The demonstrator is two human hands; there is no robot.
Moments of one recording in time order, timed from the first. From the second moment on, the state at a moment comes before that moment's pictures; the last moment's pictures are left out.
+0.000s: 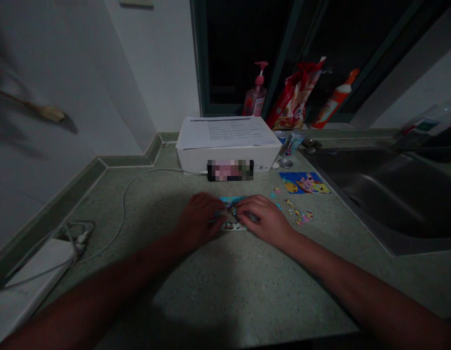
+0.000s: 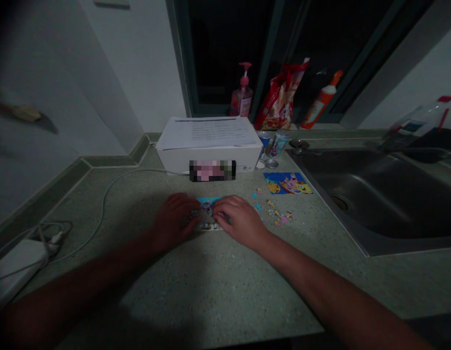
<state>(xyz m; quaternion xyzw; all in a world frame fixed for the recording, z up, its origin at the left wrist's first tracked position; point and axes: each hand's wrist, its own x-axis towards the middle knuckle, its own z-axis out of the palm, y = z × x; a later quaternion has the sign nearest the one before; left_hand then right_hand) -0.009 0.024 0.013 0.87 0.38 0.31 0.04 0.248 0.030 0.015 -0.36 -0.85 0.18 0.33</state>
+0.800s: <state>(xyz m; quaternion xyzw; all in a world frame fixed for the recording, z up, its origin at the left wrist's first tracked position) -0.009 0.033 0.004 0.87 0.43 0.24 0.04 0.247 0.053 0.001 -0.41 -0.88 0.09 0.22</state>
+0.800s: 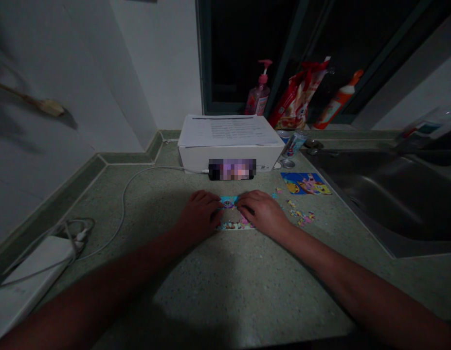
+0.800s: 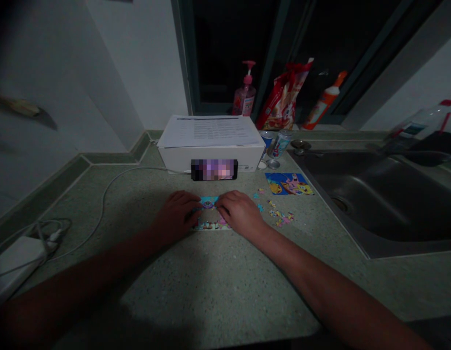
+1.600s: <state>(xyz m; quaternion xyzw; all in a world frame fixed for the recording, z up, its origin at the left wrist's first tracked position) -0.009 0.036 -0.004 0.87 0.42 0.25 0.03 0.246 0.052 0.001 -0.41 -0.89 0.05 0.22</state>
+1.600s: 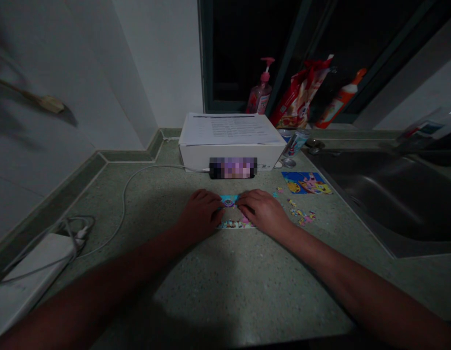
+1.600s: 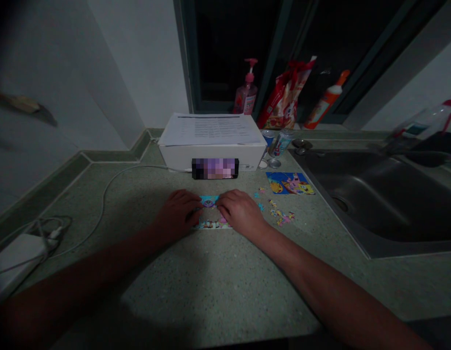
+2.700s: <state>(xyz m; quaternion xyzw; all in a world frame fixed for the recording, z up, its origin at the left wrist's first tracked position) -0.009 0.034 0.000 0.92 0.32 0.20 0.07 0.246 0.052 0.002 -0.40 -0.89 0.06 0.23</state>
